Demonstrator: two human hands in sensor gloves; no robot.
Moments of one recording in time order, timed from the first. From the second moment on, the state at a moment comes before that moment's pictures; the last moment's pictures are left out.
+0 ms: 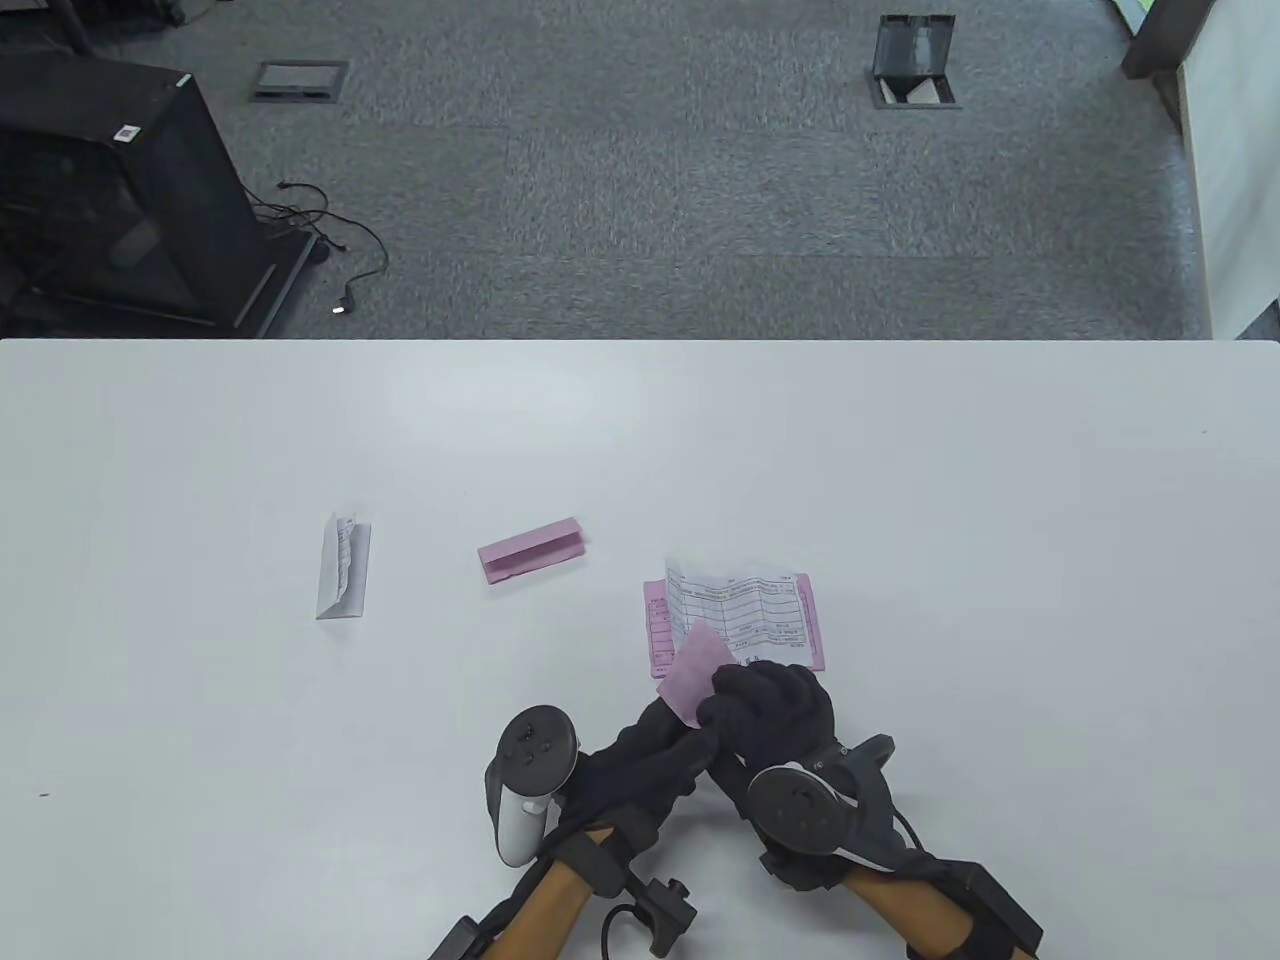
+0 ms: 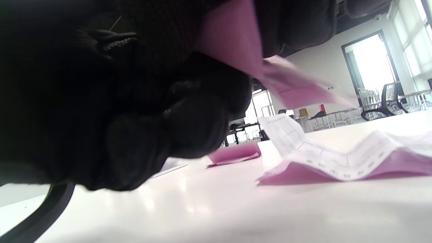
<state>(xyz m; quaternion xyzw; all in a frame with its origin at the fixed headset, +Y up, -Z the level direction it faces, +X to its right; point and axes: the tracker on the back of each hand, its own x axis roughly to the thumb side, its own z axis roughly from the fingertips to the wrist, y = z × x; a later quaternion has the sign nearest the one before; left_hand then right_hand) -0.071 -0.782 -0.198 -0.14 -0.08 0.68 0.72 0.110 -0.718 -0.189 0.22 -0.14 0.95 0.18</state>
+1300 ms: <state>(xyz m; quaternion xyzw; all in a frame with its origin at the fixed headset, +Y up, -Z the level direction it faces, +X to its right) -0.078 -0.772 -0.200 -0.12 -0.15 0.61 0.77 0.162 -0.752 -0.229 0.16 0.21 0.79 0.56</state>
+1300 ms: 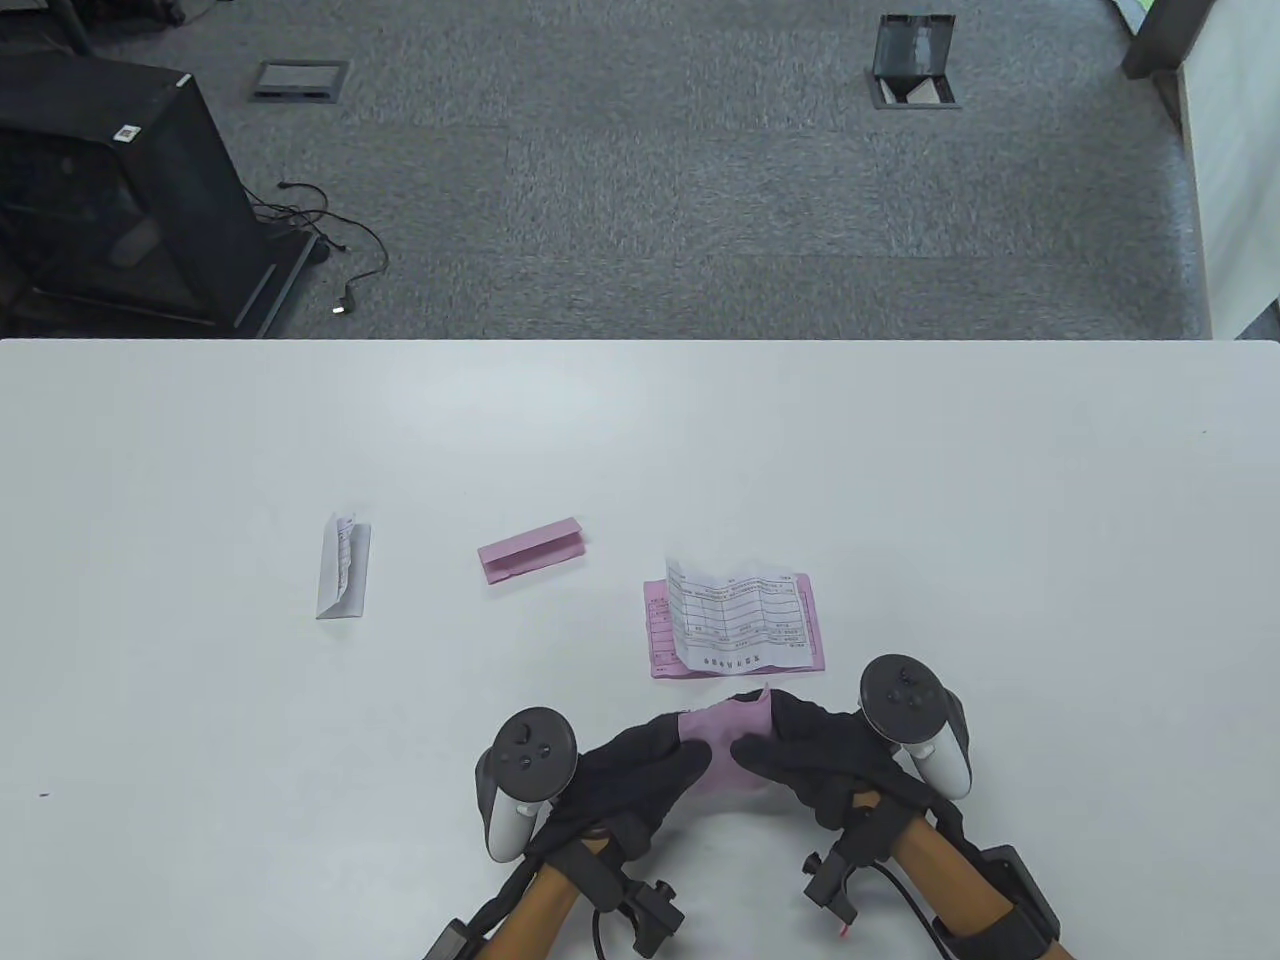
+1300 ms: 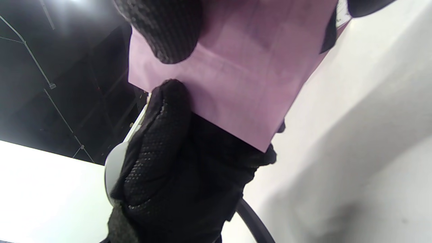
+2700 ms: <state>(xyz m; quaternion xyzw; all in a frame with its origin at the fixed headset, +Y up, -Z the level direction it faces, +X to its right) -0.052 -0.762 -0.182 -0.12 -0.19 0.54 0.81 0.149 -0.745 -0.212 0.16 0.14 0.83 0.52</state>
